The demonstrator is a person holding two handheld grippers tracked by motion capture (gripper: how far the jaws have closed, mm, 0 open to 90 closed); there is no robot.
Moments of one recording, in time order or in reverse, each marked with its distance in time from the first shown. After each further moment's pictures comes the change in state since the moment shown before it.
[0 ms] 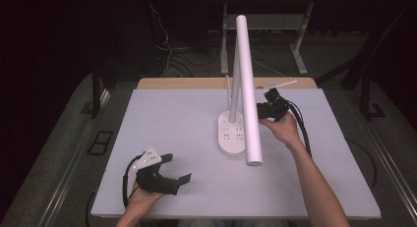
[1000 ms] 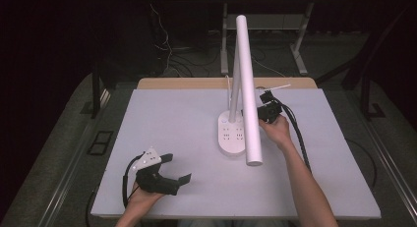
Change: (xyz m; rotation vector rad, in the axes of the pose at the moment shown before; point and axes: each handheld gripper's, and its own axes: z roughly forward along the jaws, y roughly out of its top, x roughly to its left) left arm 0.000 0.000 0.000 -0.002 -0.006 0.012; right arm -0.021 -0.010 0.035 -0.005 0.042 0.093
